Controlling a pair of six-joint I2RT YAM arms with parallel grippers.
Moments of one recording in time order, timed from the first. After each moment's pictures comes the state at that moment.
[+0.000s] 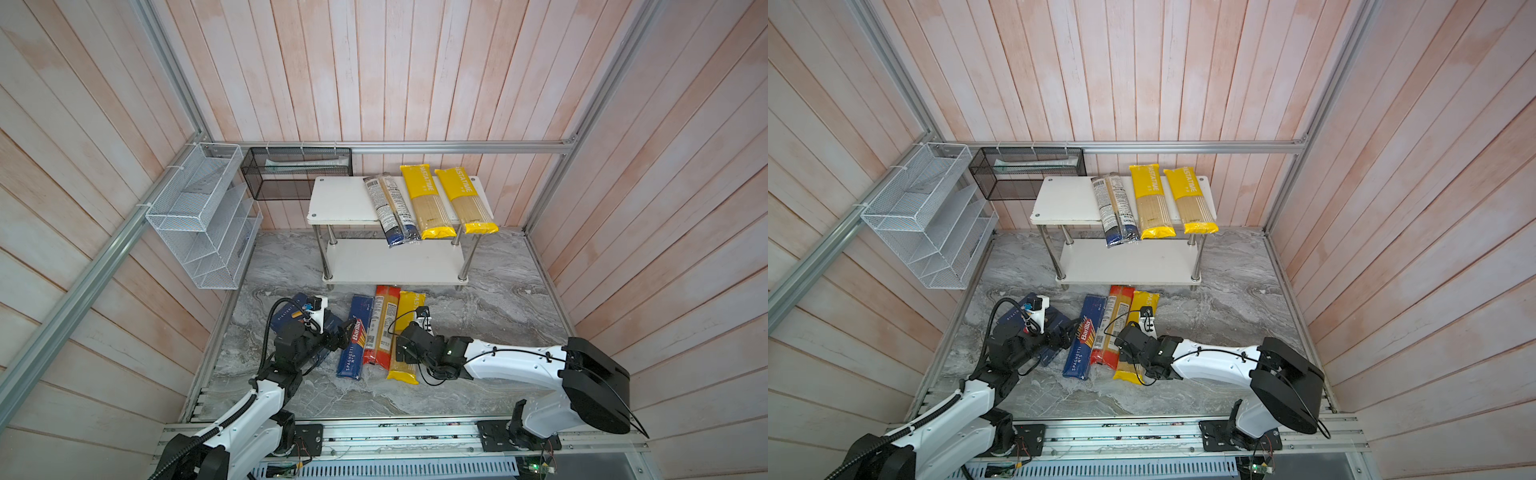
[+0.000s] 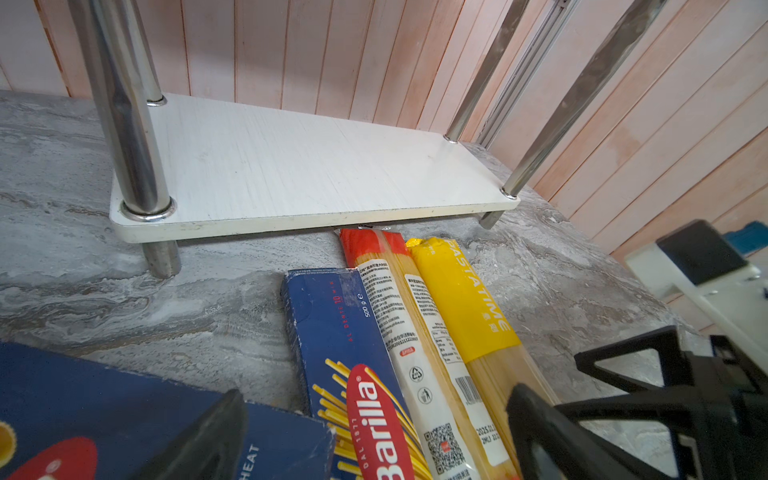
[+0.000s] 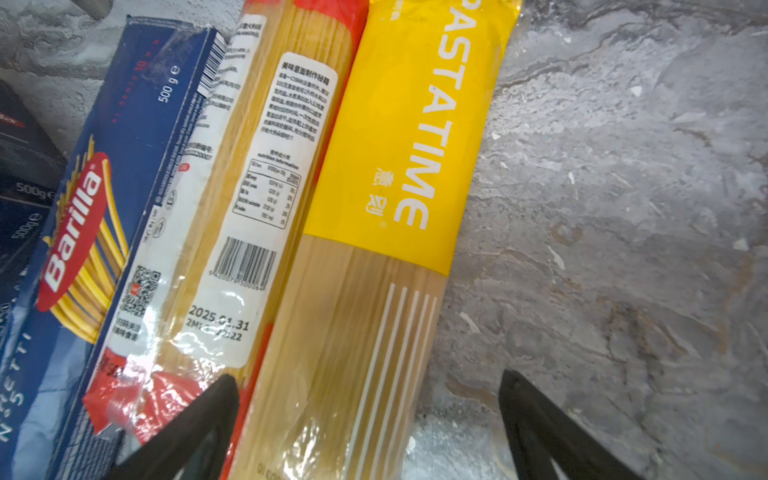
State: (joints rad) left arm -0.29 0.93 0.20 0.45 0.33 -0.24; right arm 1.10 1.50 0.80 -0.32 0.43 0.90
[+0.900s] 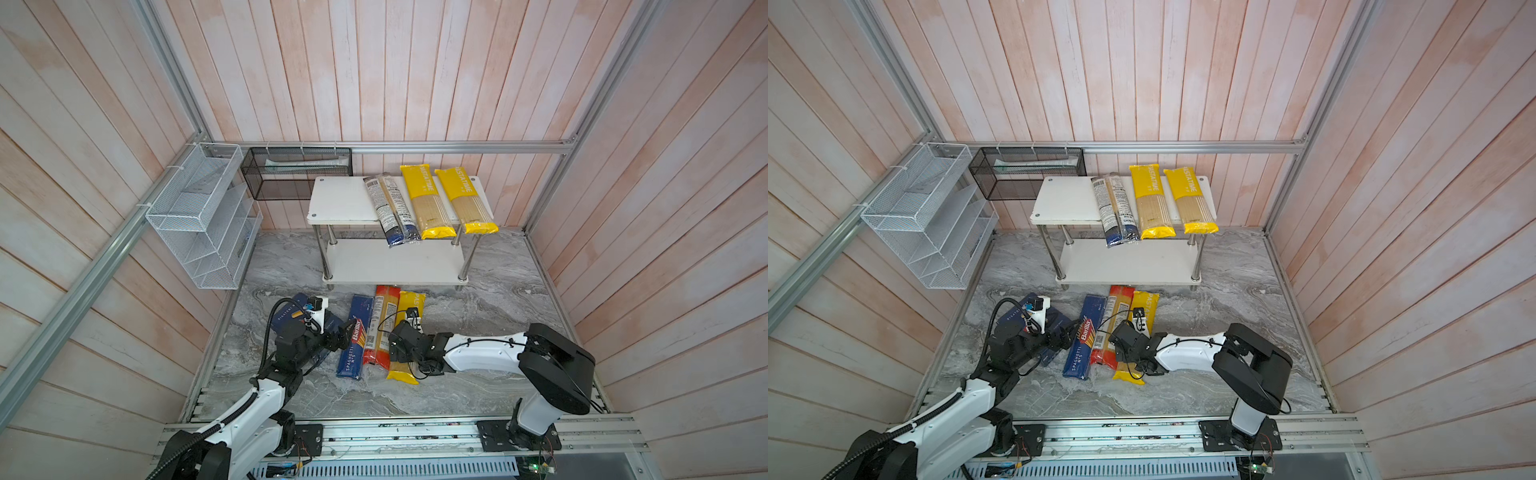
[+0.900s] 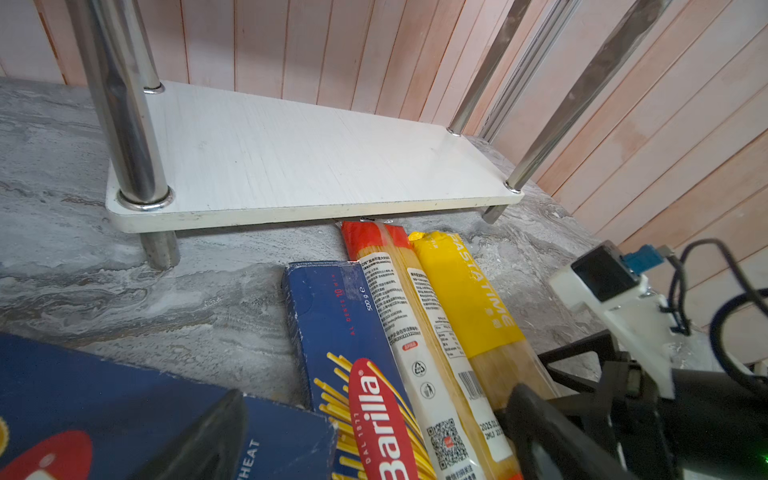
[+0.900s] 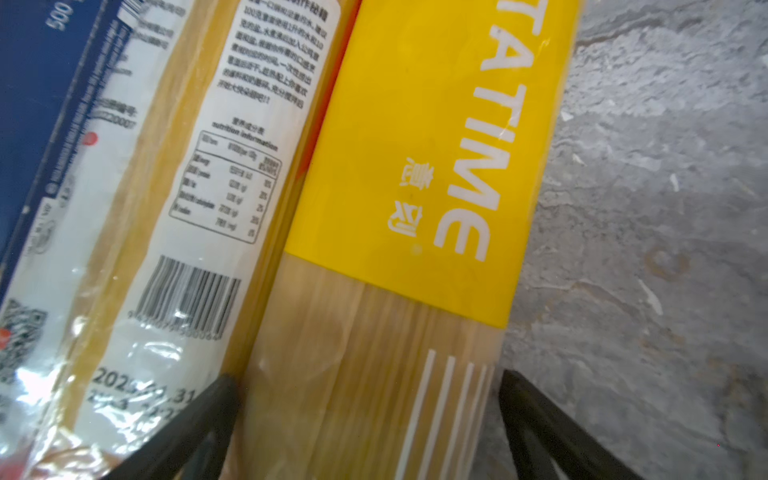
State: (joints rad) left arm -0.29 0.95 0.20 0.45 0.33 -0.24; right arm 1.06 1.69 0.84 -0.24 0.39 0.85
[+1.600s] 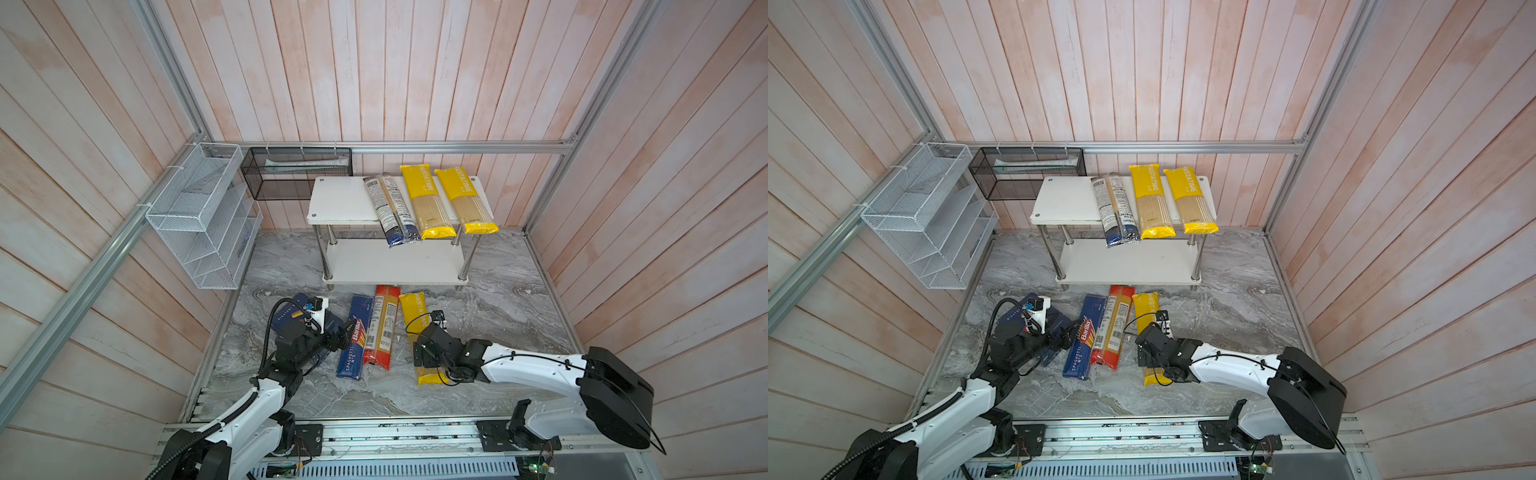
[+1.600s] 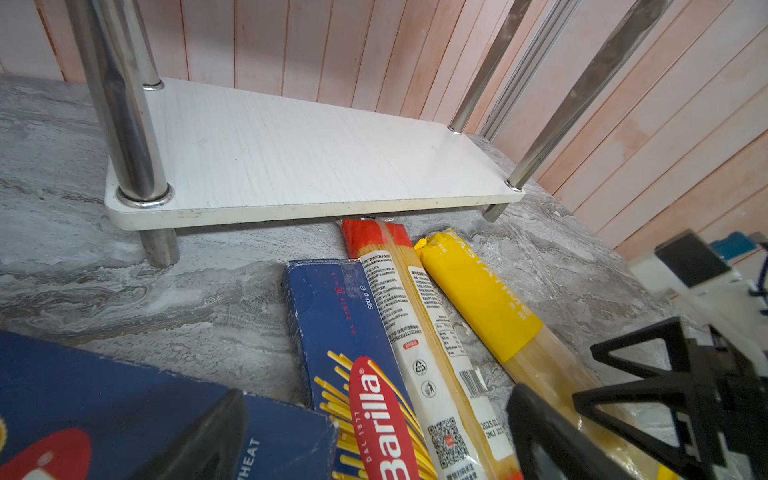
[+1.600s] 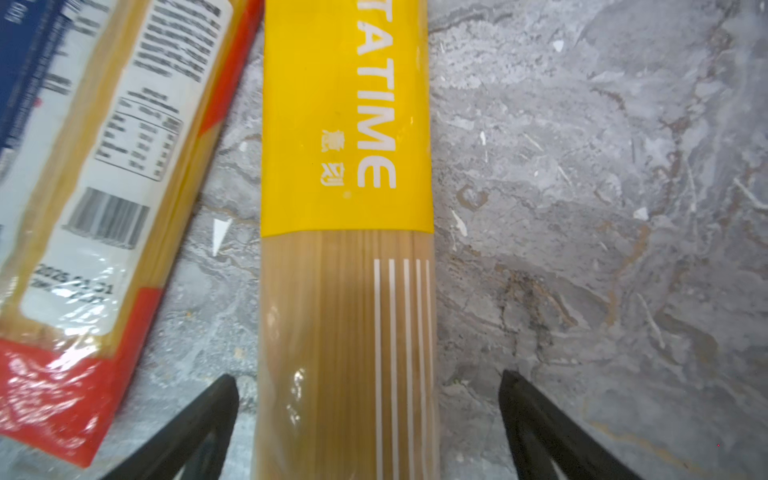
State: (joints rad) left arm -0.29 0.95 0.20 0.45 0.33 -0.24; right arm 0.98 1.34 0.64 -0.33 0.34 0.77
